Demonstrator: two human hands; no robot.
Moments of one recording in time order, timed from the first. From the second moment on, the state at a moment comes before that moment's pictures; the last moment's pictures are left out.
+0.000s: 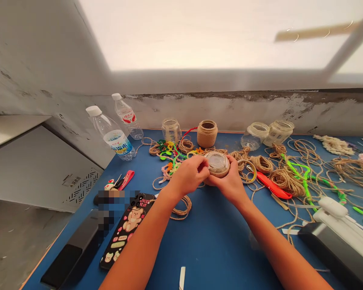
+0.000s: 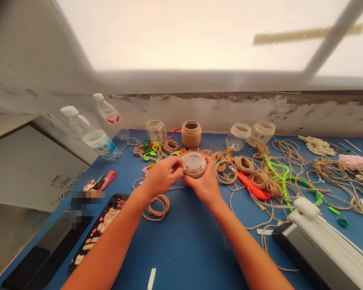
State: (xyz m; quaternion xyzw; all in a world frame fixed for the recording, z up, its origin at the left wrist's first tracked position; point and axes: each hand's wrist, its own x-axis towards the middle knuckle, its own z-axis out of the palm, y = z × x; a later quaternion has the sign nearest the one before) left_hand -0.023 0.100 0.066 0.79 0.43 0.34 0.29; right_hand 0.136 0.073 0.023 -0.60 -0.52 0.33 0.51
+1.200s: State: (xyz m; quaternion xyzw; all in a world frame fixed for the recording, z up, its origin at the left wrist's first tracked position) left_hand -0.036 0.110 0.081 0.48 0.39 0.62 0.47; right_hand 0.147 0.071 0.039 -0.52 -0.62 0.40 0.43
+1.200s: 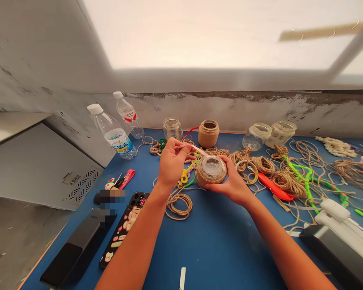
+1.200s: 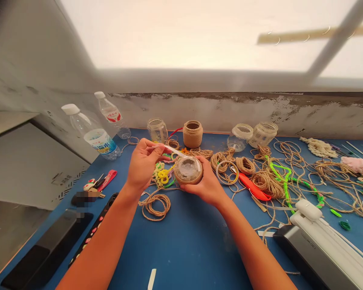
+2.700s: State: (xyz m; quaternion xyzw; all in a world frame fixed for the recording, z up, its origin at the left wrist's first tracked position) left_hand -0.024 0.099 0.074 0.78 0.47 0.33 0.25; right_hand 0.149 0.071 0.035 -0.47 -0.59 0.51 0.41
